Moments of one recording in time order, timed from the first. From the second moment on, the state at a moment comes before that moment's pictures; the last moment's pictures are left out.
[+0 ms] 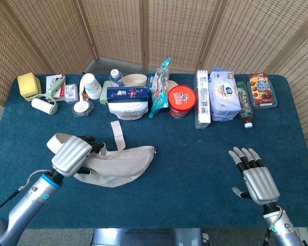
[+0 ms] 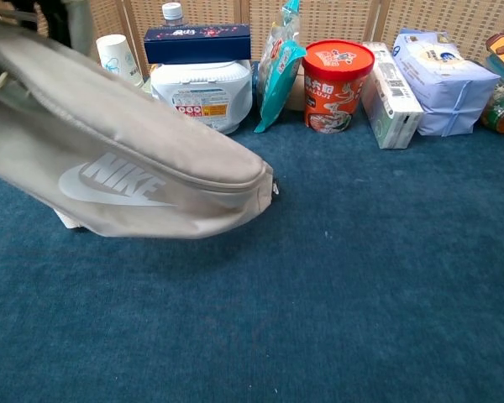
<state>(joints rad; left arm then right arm) -0.55 -1.08 -0.16 -2.05 1.46 1.11 0.25 0.18 -1.08 0.05 -1.91 -1.54 1.27 -0.30</state>
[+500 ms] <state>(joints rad) -0.71 -1.20 -0.30 -2.25 1.23 1.13 0.58 0.27 -1.06 0.05 -2.01 -1.45 1.12 -0.20</state>
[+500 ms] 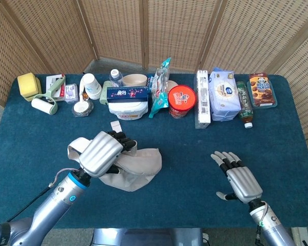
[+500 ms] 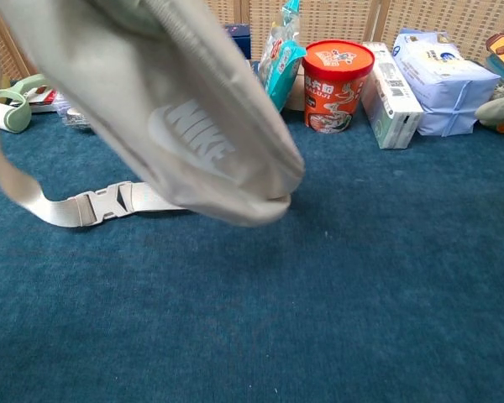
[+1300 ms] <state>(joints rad) -0.86 -1.47 -0.36 -2.27 1.19 1.28 0.71 0.36 -1.18 0.07 -2.04 -1.41 1.03 0.04</state>
